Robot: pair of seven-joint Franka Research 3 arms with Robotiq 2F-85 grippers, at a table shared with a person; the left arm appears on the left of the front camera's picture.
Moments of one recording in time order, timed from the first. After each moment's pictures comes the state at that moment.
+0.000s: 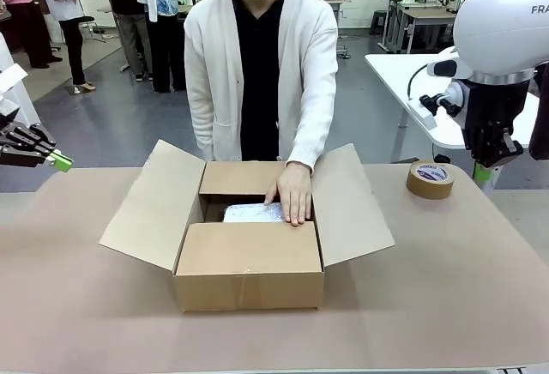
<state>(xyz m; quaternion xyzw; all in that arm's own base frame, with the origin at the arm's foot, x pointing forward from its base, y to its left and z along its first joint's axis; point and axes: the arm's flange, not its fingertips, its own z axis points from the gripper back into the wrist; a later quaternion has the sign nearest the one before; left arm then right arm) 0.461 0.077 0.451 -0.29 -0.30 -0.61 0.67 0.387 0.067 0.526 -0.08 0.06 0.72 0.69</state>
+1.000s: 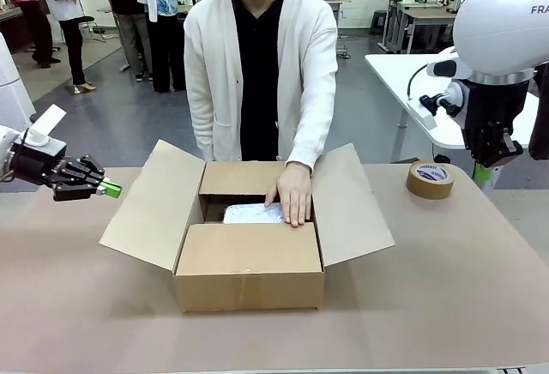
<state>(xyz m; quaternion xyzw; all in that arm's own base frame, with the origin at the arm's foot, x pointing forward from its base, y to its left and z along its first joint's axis) 0.462 0.015 0.361 -0.35 -0.37 -0.62 0.60 0.387 0.067 0.526 -0.08 0.06 0.72 0.69</state>
